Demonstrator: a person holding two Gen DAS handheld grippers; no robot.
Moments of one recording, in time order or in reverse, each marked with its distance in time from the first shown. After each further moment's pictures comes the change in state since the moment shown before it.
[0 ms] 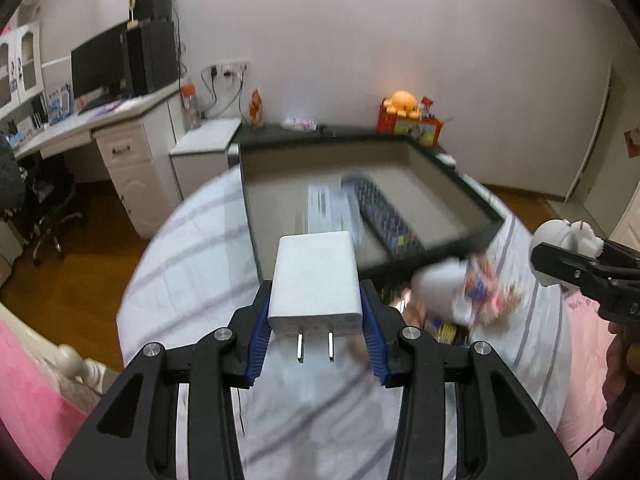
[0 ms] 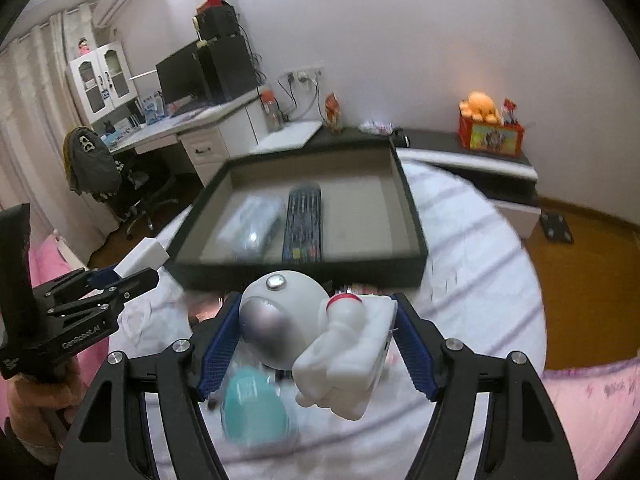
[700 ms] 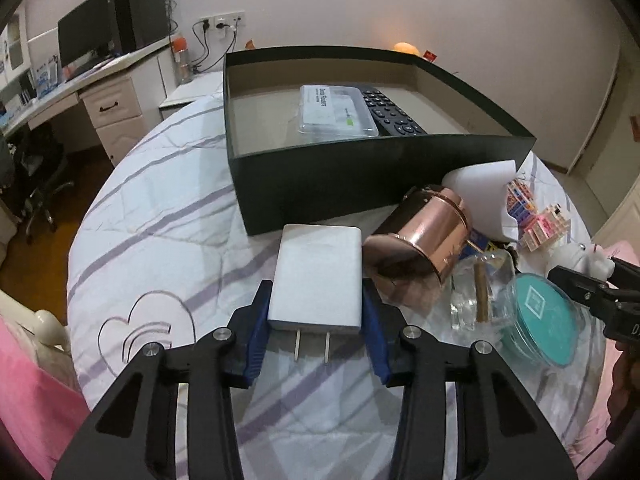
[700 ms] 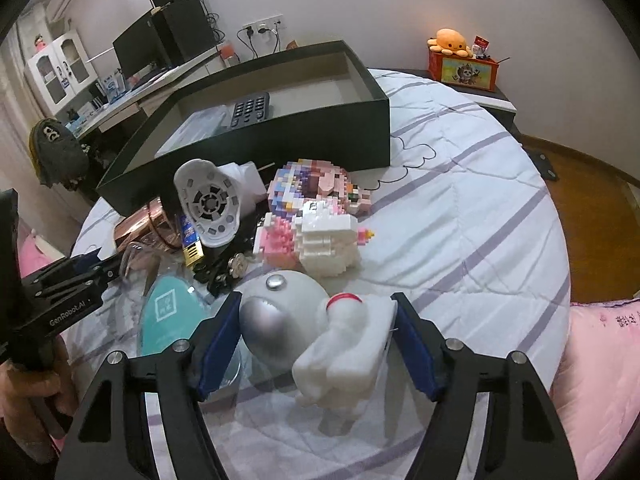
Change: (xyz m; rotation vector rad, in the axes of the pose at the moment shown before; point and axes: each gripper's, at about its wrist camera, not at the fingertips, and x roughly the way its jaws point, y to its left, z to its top) left arm 0.058 0.001 -0.063 -0.002 0.171 -0.007; right arm 0.035 -0.026 -0.080 0.115 0.178 -0.071
